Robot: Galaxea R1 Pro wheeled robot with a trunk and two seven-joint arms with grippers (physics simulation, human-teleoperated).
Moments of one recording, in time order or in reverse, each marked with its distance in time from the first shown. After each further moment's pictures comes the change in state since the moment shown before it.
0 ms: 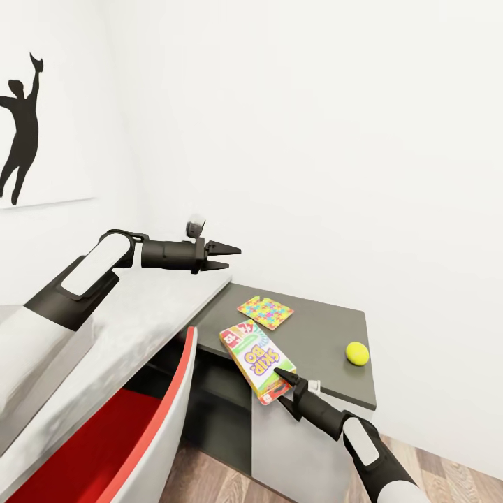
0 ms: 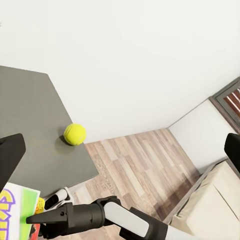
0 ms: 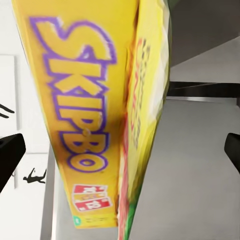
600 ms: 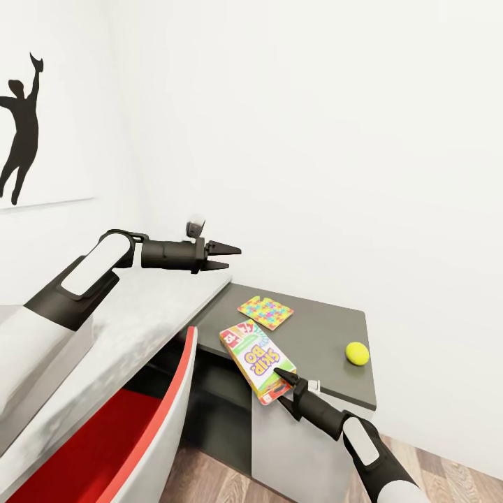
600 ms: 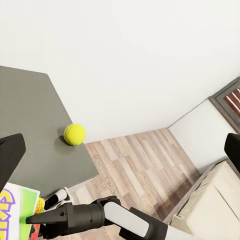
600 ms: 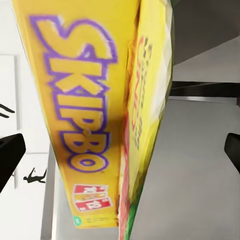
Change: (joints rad) left arm 0.000 0.000 0.000 -0.001 0.000 0.000 0.000; right arm 0.000 0.000 0.001 0.000 0.000 0.001 0.000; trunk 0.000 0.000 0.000
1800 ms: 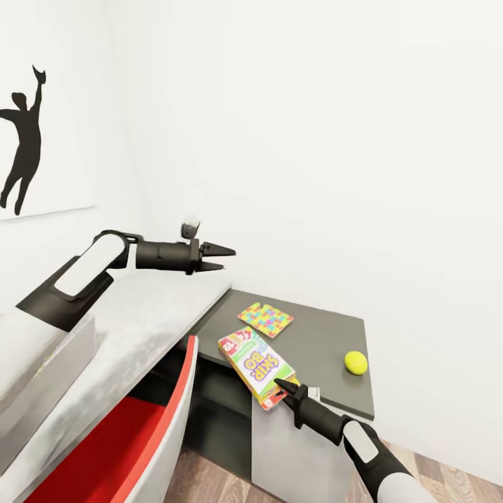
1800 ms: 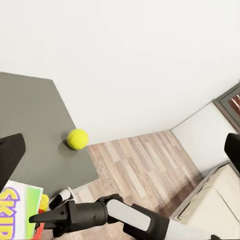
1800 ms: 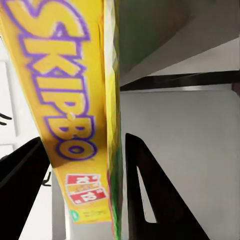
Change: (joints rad) left arm 0.001 0.031 -0.008 -0.001 0.004 0.000 -0.001; right arm -0.049 -0.023 0.002 0.150 -0.006 0.003 0.002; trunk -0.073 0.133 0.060
